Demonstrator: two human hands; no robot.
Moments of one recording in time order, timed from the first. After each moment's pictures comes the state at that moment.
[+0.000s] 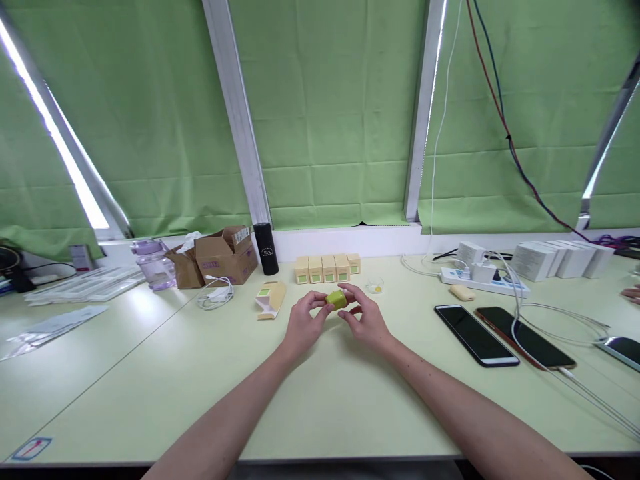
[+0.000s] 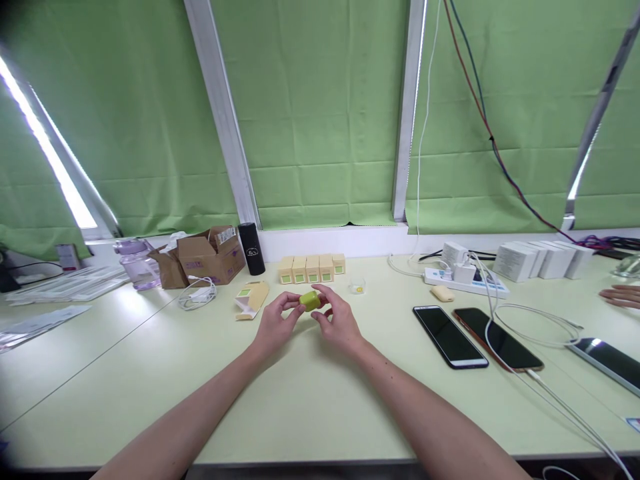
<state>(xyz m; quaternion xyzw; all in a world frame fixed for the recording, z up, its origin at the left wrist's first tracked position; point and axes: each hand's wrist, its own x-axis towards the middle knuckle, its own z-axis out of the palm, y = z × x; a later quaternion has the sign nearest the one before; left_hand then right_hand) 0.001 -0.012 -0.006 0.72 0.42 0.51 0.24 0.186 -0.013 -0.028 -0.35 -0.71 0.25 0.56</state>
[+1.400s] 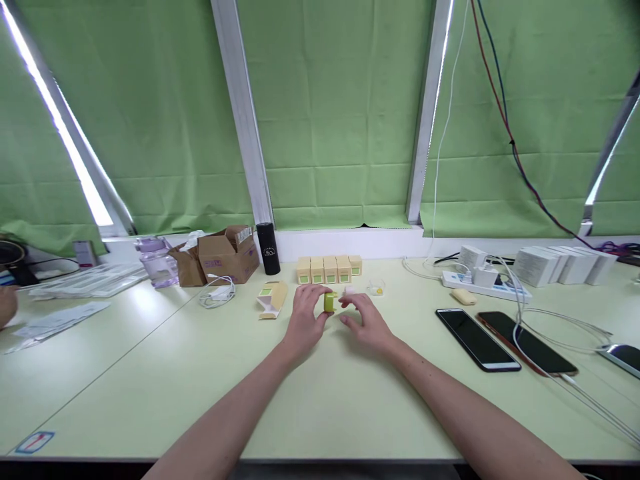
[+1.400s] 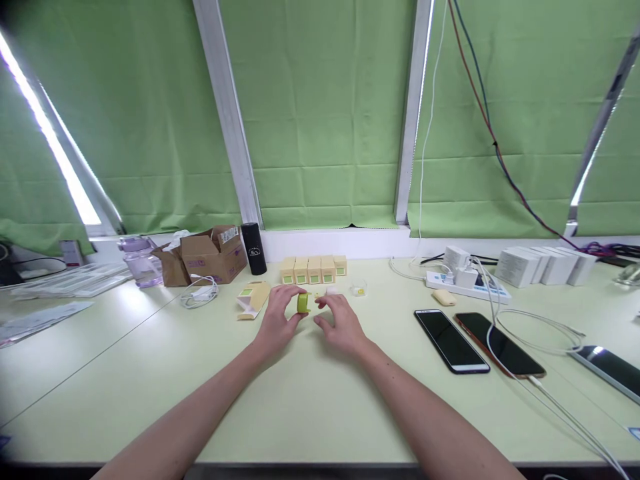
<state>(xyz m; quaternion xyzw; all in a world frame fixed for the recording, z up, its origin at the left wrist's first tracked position) -0.009 -0.003 -0.013 0.79 0.37 0.48 0.03 0.195 -0.002 -0.041 -0.40 -0.77 0.17 0.47</state>
